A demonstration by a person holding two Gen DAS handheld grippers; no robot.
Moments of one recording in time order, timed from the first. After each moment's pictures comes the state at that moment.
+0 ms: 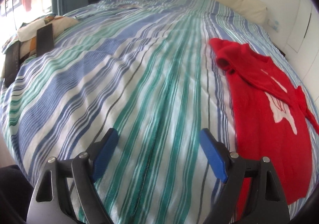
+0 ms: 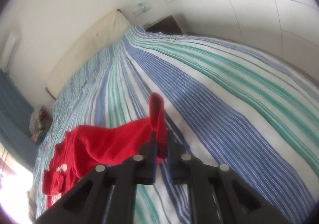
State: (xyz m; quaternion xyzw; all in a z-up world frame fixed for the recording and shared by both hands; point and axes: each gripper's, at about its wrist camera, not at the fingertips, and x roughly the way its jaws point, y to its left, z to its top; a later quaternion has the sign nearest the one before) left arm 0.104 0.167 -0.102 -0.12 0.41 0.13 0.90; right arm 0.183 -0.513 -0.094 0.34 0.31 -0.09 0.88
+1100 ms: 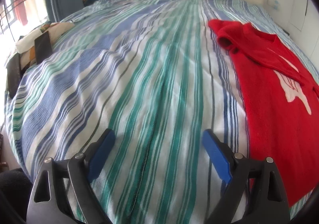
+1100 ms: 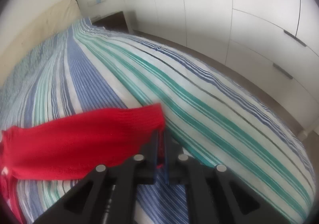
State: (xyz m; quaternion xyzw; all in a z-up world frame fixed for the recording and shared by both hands) left arm 0.106 0.150 -0.107 -0.05 0.44 0.13 0.88; right arm 0.163 -0.553 -0.092 0.19 0.38 -0.31 0.85
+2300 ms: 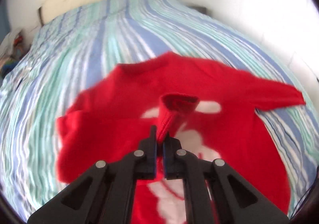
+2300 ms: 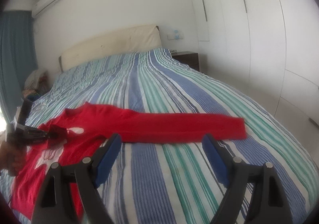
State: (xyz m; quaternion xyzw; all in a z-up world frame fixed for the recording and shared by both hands) left arm 0.308 -0.014 -0.022 0.04 0.40 -0.12 0.91; right arm 0.082 -0.358 -0.021 0.08 0.23 -0.09 0.96
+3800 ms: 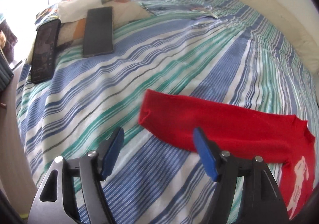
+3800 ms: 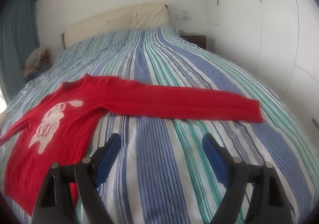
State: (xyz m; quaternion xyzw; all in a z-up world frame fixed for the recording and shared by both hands) left arm 0.163 0.320 -0.077 -0.23 0.41 0.27 0.84; right arm 0.109 -0.340 -0.059 0.06 0.31 -0.07 0.95
